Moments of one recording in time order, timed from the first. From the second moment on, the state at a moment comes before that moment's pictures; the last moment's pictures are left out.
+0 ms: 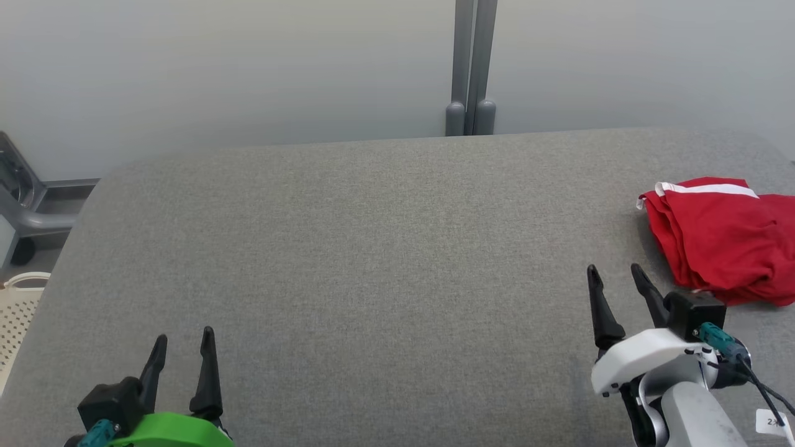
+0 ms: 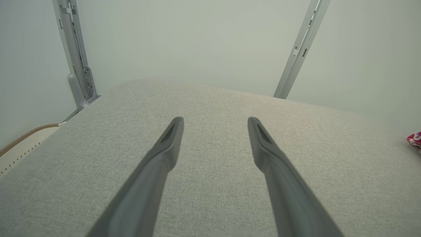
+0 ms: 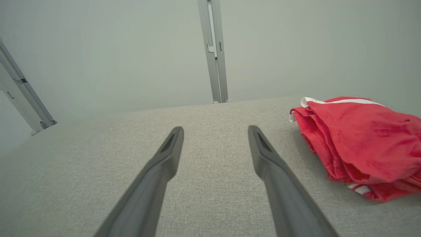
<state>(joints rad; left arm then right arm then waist) -0.01 0.28 -0.25 0.26 -0.58 0.07 -0.26 -0.21 -0.05 -0.02 0.47 0.17 0.13 -0.25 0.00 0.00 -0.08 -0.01</state>
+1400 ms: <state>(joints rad) 0.10 0.15 -0.08 0.28 -0.38 -0.05 -0.26 -0.02 -0.05 -0.02 0.37 0.19 0.13 -0.20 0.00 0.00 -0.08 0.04</state>
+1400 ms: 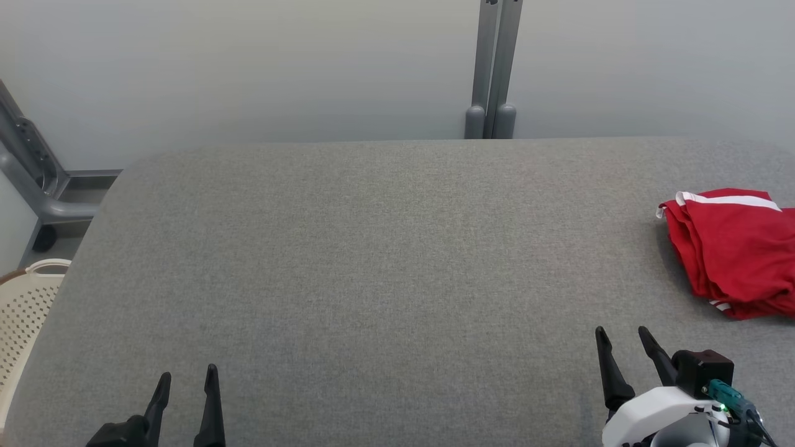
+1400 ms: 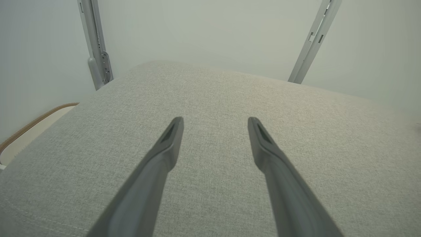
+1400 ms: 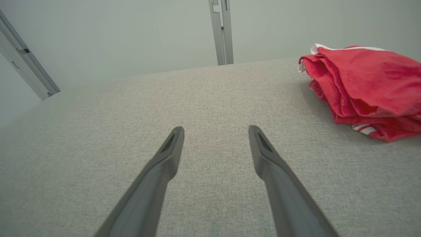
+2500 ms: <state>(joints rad) 0.08 0.11 -0.03 0.35 -0.58 -0.07 -0.17 0.01 -0.04 -0.03 0.39 0.44 0.13 -0.16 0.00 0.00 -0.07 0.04</state>
